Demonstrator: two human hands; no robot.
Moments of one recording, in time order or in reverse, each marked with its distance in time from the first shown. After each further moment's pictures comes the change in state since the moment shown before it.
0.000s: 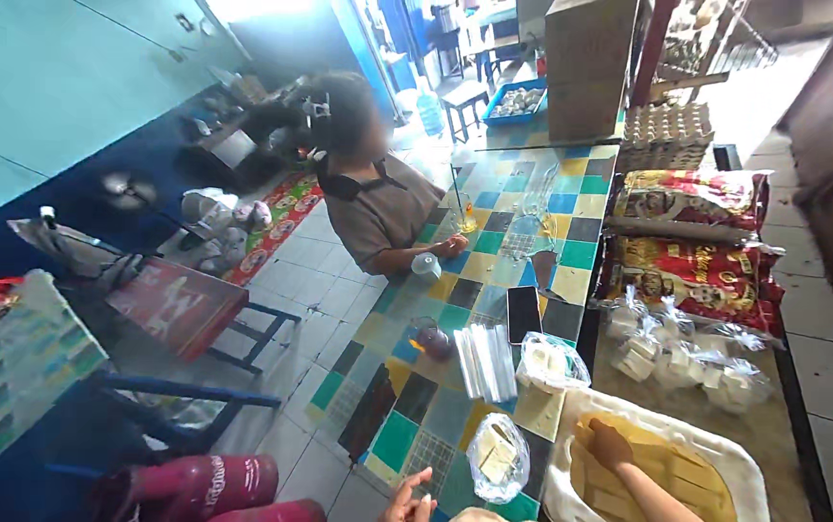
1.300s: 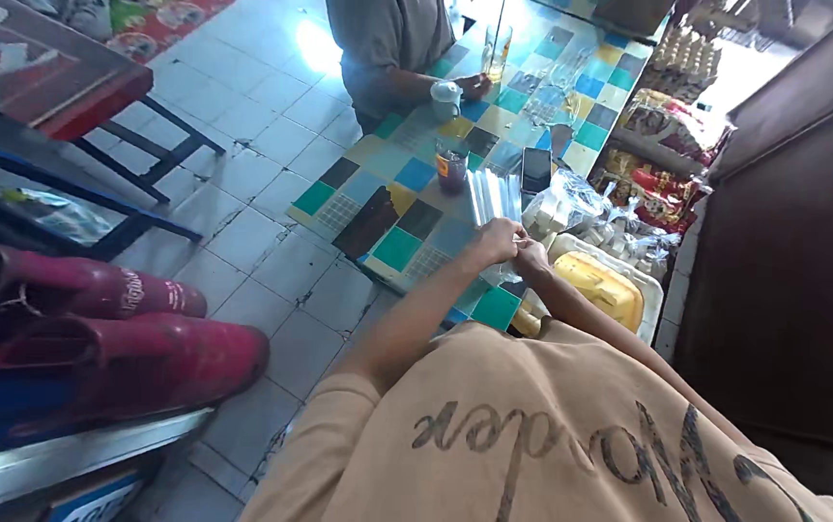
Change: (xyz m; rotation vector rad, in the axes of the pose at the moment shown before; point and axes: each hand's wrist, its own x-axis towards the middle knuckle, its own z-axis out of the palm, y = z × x) left_hand 0.083 0.079 0.032 0.395 -0.608 0.360; right_hand -0.183 -0.192 0.035 0.541 0.348 -0.175
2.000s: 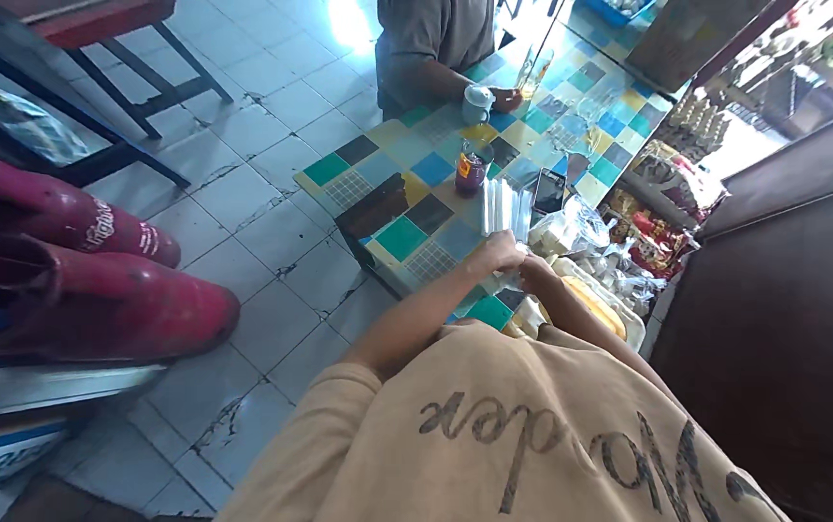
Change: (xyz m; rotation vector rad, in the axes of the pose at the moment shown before) left_hand -0.004 -0.006 0.002 -0.303 0.004 -0.324; right_hand 0.021 0.006 0.000 0.291 -0.177 0.074
